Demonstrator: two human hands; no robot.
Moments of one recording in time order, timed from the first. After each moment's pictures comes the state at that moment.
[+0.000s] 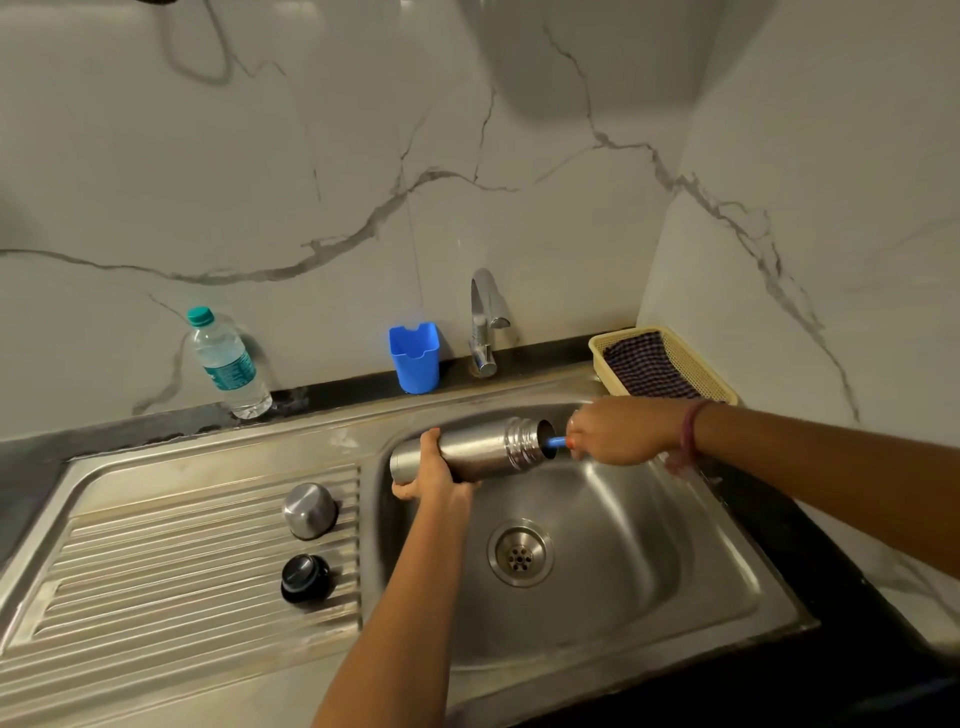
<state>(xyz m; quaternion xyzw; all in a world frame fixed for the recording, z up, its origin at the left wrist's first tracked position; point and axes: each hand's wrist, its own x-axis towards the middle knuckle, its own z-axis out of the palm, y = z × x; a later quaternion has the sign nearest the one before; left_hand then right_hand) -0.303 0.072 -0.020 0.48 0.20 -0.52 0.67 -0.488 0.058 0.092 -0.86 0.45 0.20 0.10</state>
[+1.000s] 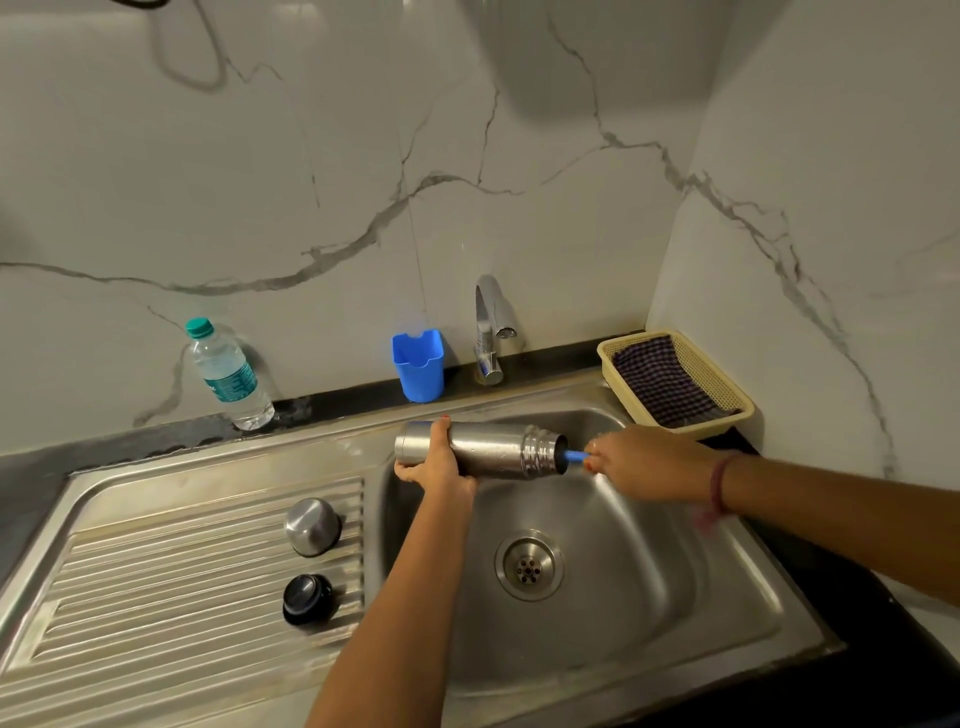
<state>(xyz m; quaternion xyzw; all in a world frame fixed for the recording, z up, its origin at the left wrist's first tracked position) -0.297 0.045 -0.019 0.49 0.14 -0.53 0.68 -0.508 0.059 0.065 -0.83 0.52 0.11 0.14</state>
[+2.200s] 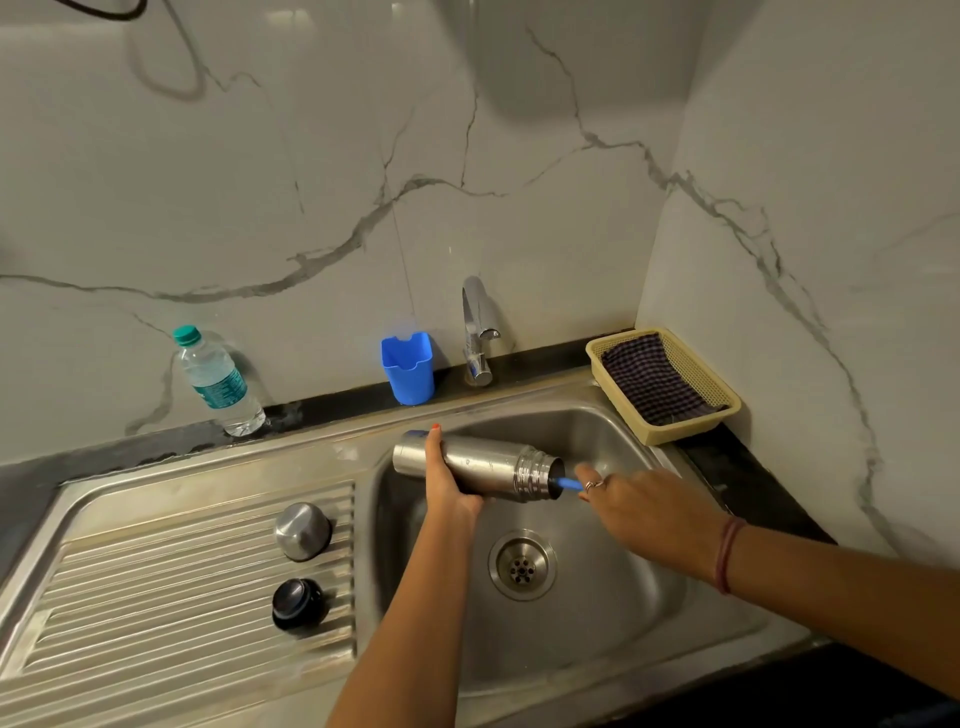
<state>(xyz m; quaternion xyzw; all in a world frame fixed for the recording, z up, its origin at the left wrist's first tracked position) -0.311 0.052 -0.037 0.42 0.12 -0.65 0.62 -0.524 0.108 0.033 -0.90 0.41 0.10 -0.11</state>
